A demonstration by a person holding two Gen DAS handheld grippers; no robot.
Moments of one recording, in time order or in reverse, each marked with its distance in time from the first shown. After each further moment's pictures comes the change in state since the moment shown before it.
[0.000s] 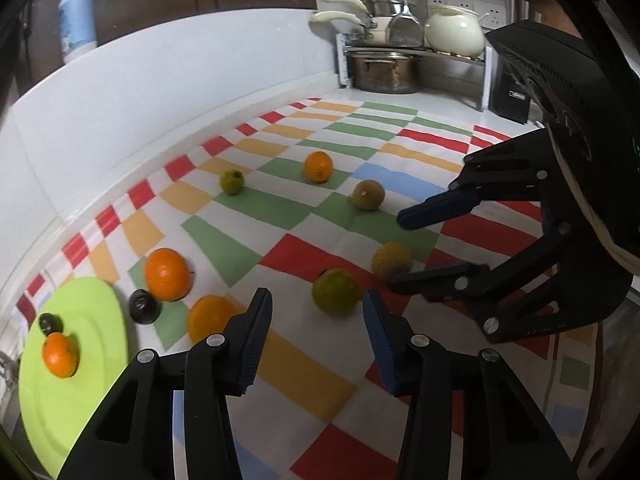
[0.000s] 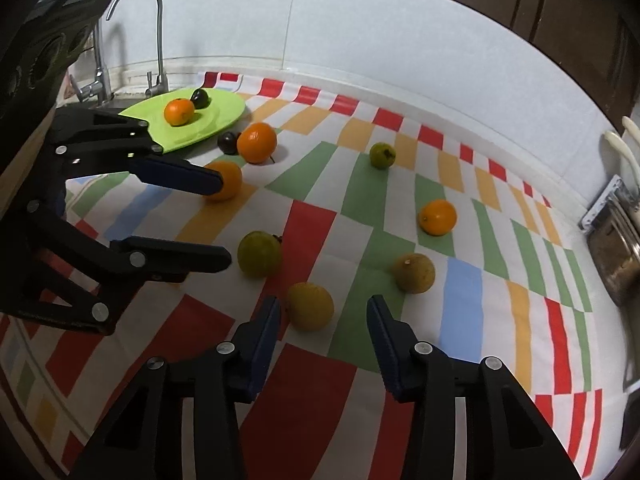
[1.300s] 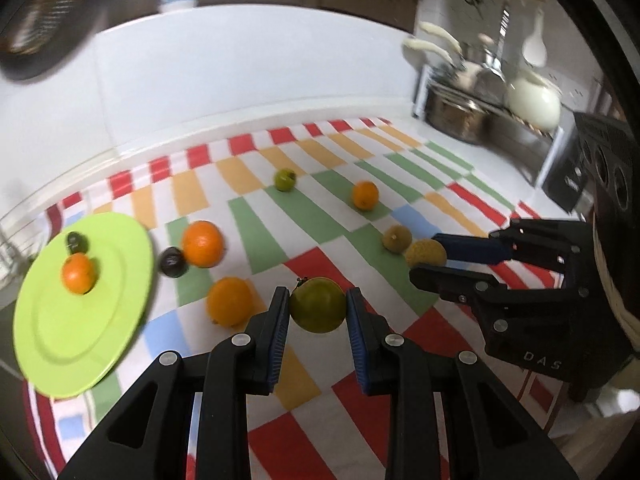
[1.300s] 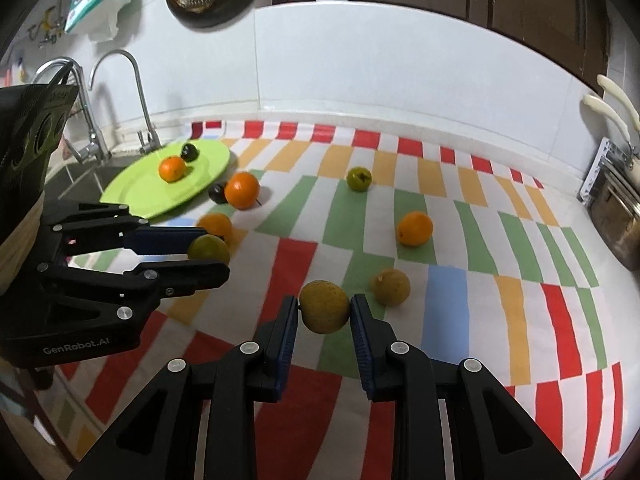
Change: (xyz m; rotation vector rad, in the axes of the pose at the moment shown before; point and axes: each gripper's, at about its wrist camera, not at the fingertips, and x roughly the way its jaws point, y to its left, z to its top) left arm -0.031 0.005 0.013 -0.379 -0.017 0.152; right arm -0.031 -0.026 0.009 0.162 -0.106 0.056
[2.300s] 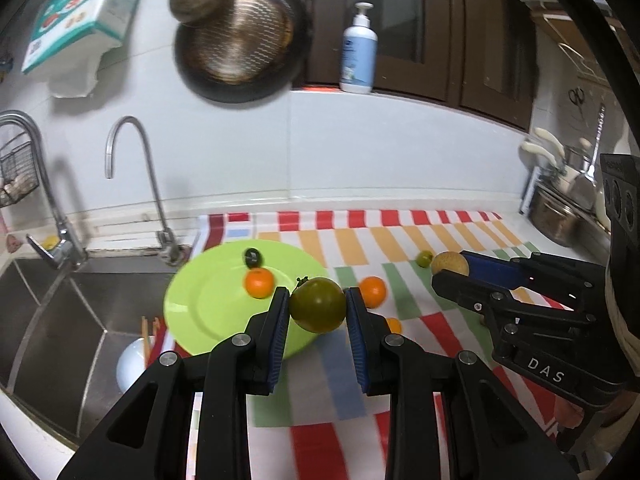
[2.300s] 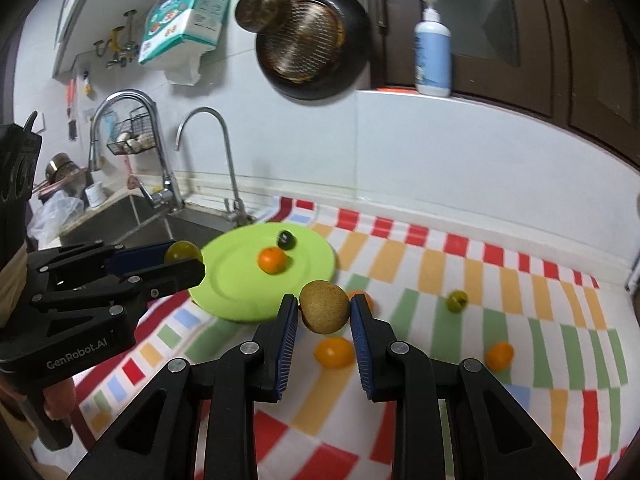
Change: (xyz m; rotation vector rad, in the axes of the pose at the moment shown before) left arm -0.115 0.065 -0.008 -0.240 -0.217 0.377; right arm -0.017 0.083 0.074 -0.127 -0.195 0.197
